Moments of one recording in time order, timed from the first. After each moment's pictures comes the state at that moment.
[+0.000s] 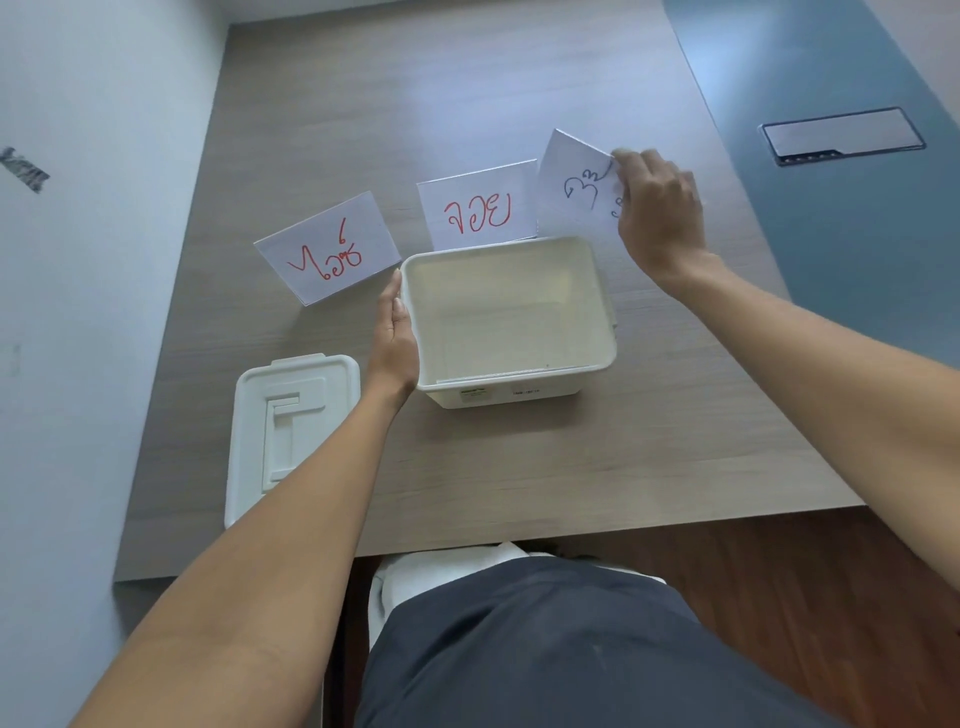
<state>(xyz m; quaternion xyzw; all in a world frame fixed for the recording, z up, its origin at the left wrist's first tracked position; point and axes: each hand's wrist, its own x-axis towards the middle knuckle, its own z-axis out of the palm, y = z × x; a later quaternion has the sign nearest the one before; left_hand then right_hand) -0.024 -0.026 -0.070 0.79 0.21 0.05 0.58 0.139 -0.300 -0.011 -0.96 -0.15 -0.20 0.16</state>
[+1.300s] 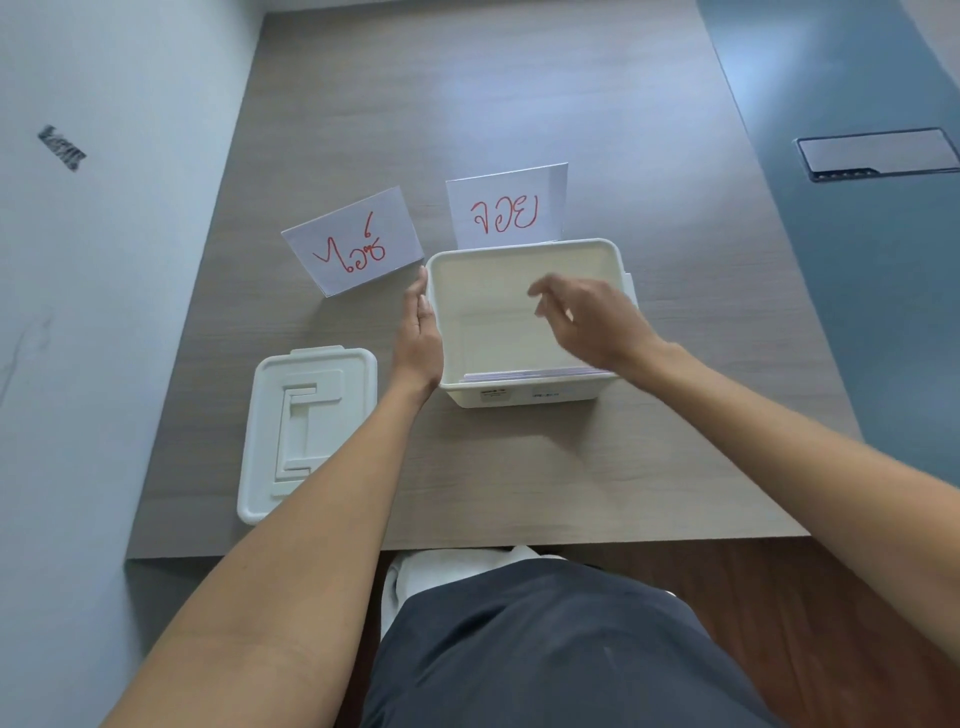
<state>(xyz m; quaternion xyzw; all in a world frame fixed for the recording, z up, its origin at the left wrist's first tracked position) -0.022 -0.031 -0.064 0.78 0.22 0.07 0.59 0.050 -0.240 -0.033 -0.91 -0.29 0.02 0.28</state>
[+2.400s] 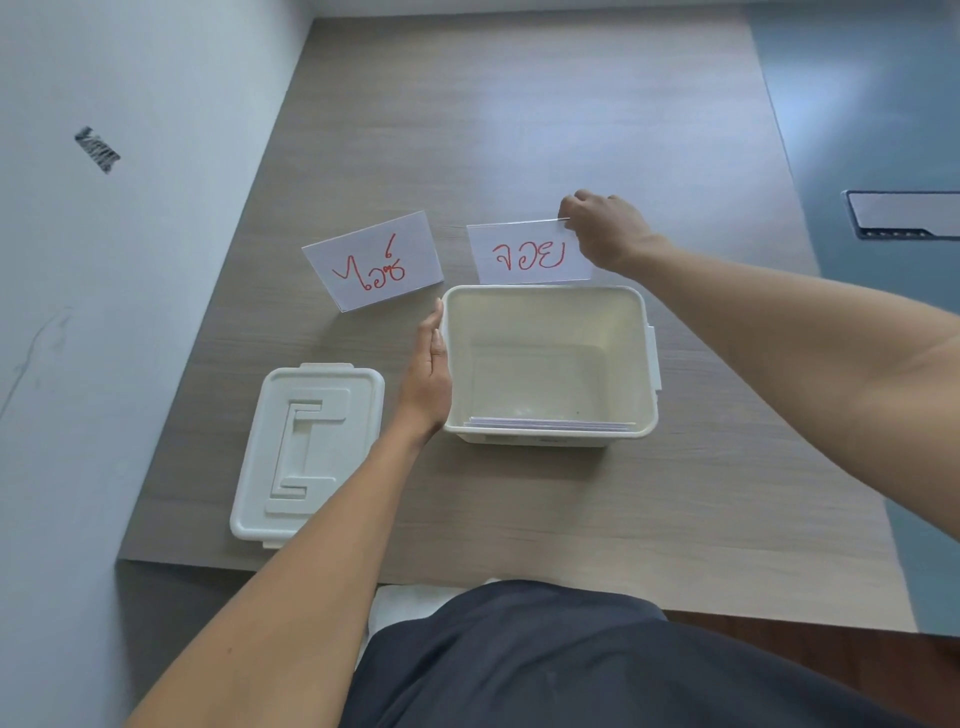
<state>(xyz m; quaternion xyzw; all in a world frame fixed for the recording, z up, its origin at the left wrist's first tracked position) -0.021 -0.032 -0.064 0.79 0.21 0.04 0.58 0.237 -0.195 -0.035 -0.94 -0.32 0.02 0.07</state>
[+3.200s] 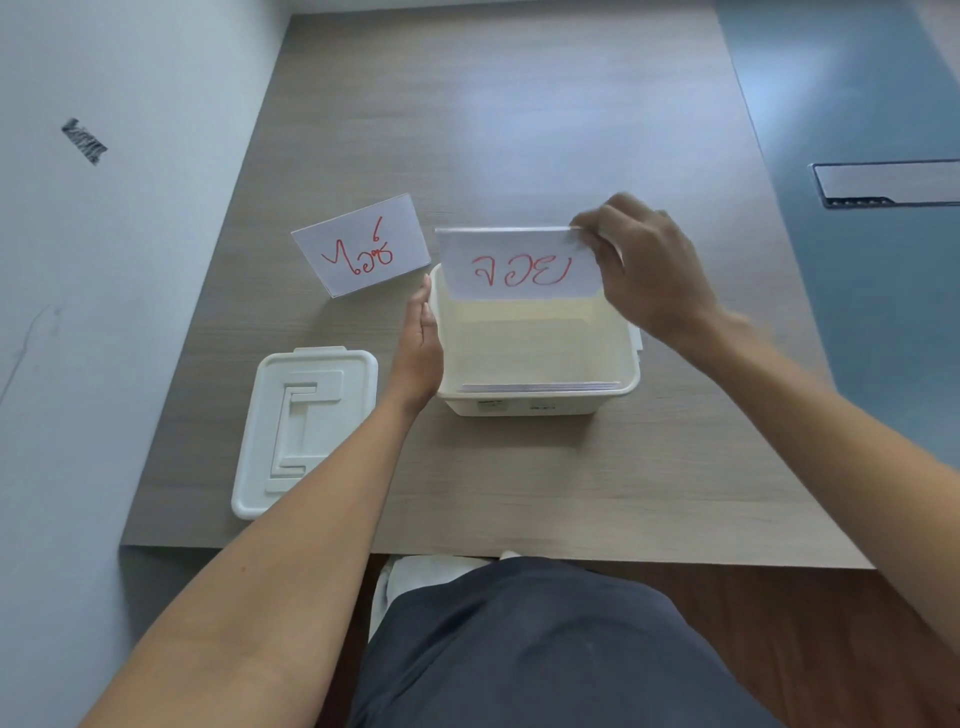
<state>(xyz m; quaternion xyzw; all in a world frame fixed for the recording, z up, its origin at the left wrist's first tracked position) -0.023 -0.030 -0.066 0.79 0.21 0.05 0.57 0.082 -0.262 0.038 -0.90 -0.32 -0.13 0.26</state>
